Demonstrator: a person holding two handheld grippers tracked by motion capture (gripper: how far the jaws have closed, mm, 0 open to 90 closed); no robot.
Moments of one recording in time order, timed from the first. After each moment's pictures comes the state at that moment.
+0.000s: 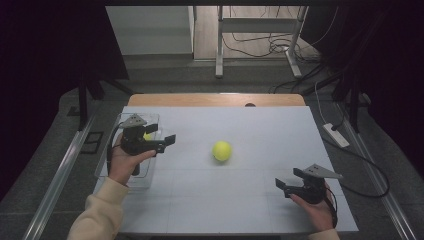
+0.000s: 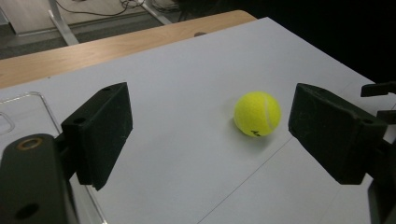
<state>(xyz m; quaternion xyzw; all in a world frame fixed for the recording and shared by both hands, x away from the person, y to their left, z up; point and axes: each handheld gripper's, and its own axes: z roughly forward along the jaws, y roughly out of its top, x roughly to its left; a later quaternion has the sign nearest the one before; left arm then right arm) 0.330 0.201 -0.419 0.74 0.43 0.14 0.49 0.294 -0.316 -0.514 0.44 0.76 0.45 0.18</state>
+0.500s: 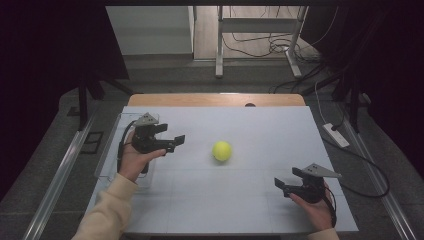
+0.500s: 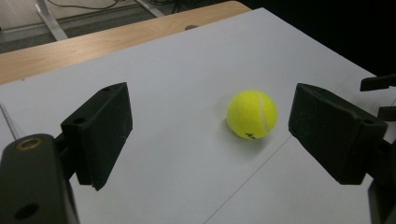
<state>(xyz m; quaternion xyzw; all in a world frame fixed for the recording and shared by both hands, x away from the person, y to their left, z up) 0.343 0.178 -0.425 0.76 0.42 0.13 0.48 0.296 -0.313 -0.514 0.43 0.76 0.45 0.18</state>
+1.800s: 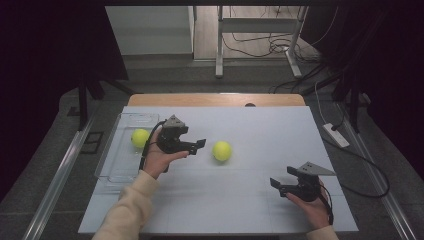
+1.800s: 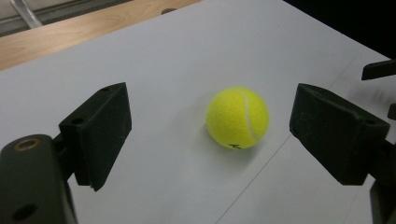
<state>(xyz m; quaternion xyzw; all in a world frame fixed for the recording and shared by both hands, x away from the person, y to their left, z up) 0.364 0.121 -0.444 0.79 0.40 0.12 0.46 0.301 -0.303 -0.516 0.41 0.77 0.45 0.17</state>
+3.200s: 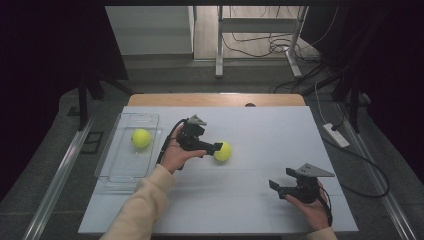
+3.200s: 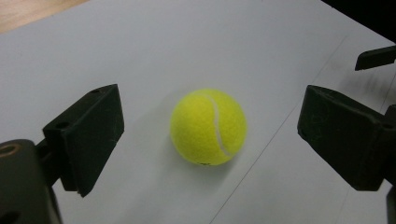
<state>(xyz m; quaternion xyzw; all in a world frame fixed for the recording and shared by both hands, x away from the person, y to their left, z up) 0.388 0.073 -0.450 0.82 0.38 0.07 0.42 0.297 -0.301 -0.517 0.41 0.78 0.45 0.16</state>
